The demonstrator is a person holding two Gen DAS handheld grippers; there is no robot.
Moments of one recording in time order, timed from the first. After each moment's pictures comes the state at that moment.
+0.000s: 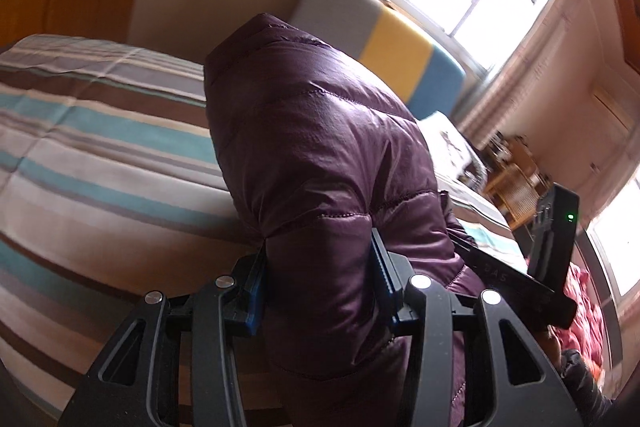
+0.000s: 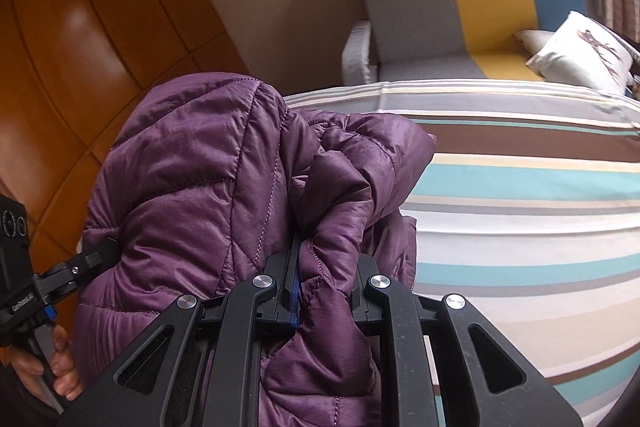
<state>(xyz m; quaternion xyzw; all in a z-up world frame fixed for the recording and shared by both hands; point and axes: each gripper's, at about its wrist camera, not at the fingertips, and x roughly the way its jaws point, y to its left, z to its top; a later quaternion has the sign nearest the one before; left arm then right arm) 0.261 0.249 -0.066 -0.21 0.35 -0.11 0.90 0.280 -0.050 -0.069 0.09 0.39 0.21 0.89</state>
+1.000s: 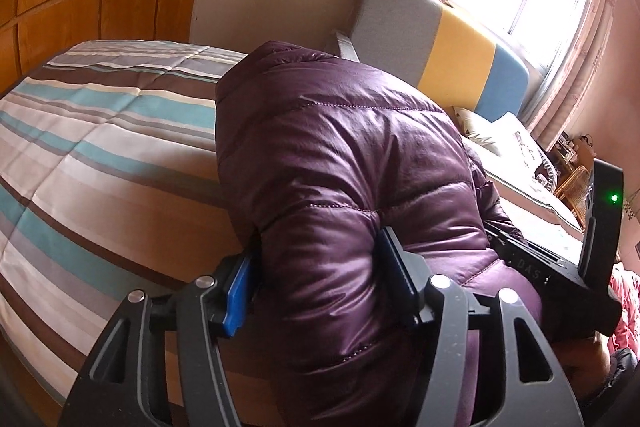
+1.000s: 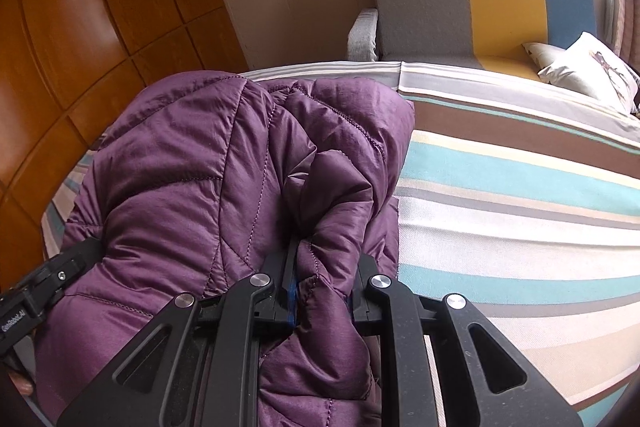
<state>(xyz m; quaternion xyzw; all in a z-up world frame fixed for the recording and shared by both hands) 0.247 0.240 -0.107 -0.16 0.36 0.01 0.92 0.271 0.005 -0.104 0.03 0.39 0.18 0.90</state>
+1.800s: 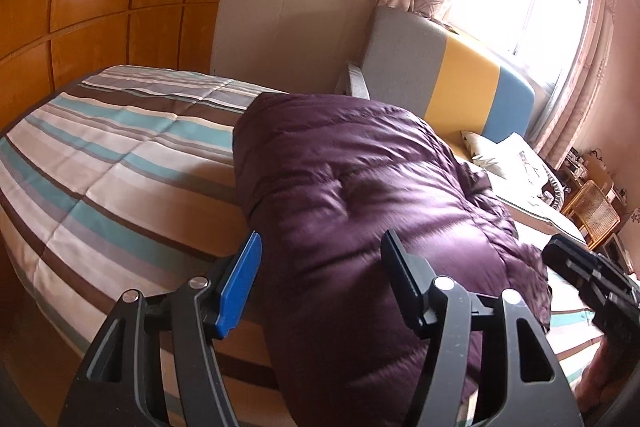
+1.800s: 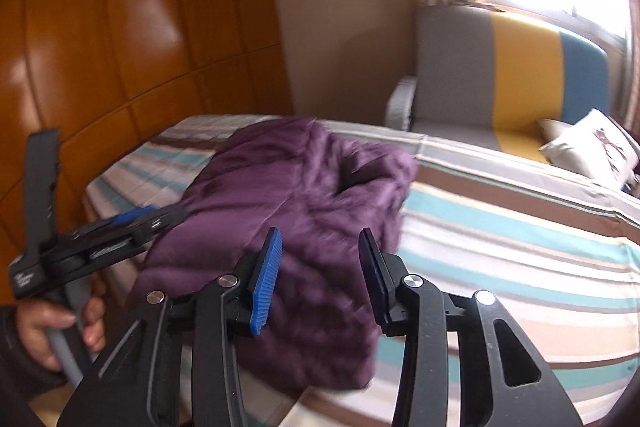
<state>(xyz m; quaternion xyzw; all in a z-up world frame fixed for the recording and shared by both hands) 0.177 0.214 -0.069 -0.15 0.31 0.05 0.94 0.146 -0.022 -0.024 -0.03 0.29 0.26 0.92</state>
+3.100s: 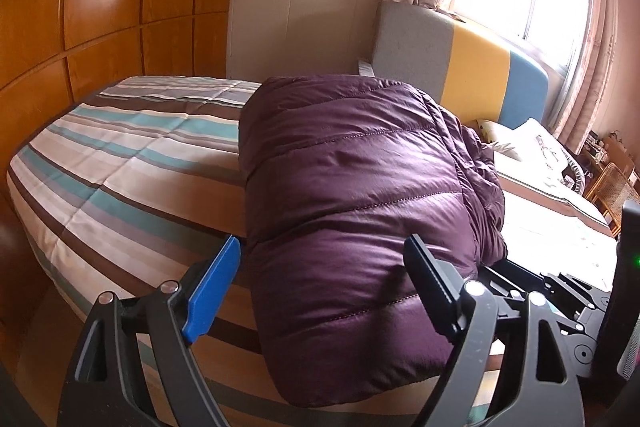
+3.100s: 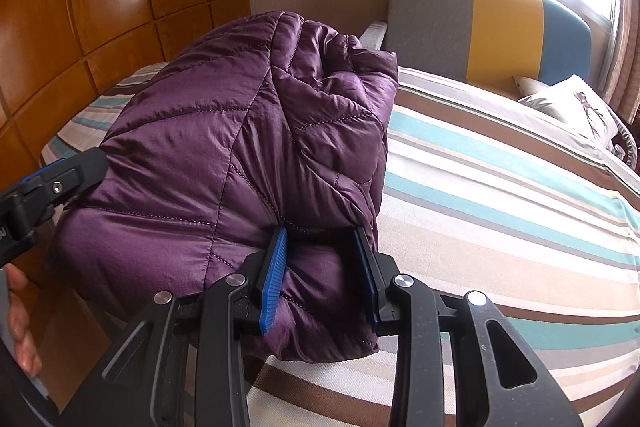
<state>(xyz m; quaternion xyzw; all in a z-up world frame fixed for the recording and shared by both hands) 0.155 0.174 -0.071 -0.11 0.31 0.09 0.94 0.161 -0.009 -0.097 -0.06 0.37 0.18 0.91</state>
